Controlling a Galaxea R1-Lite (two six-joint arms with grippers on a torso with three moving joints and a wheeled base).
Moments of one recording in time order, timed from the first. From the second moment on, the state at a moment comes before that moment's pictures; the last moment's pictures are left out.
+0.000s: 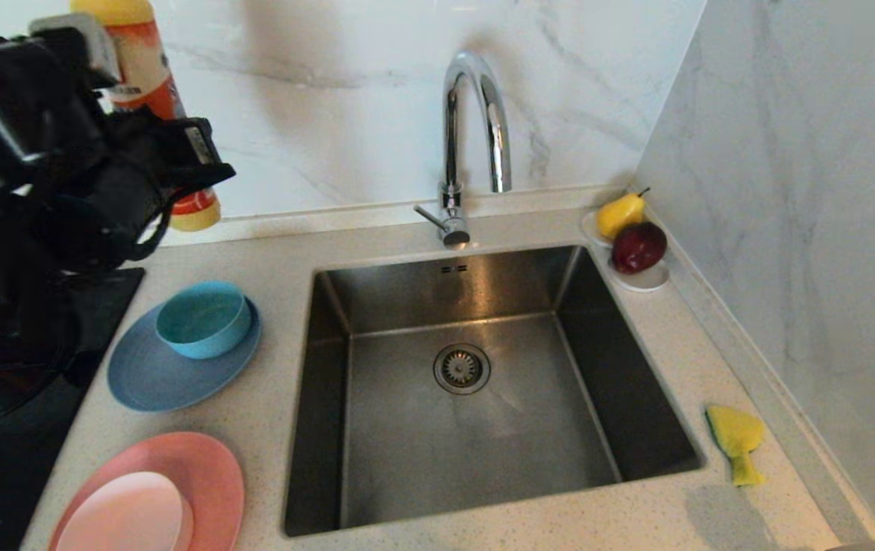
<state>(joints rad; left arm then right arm) -0.26 1.60 -1.12 -0.73 0.49 0.05 0.00 0.00 0.00 -0.01 0.00 0.02</state>
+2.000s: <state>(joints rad) -0.89 1.74 -1.87 -0.26 0.56 0.72 0.00 0.00 0.00 -0.01 0.00 0.02</state>
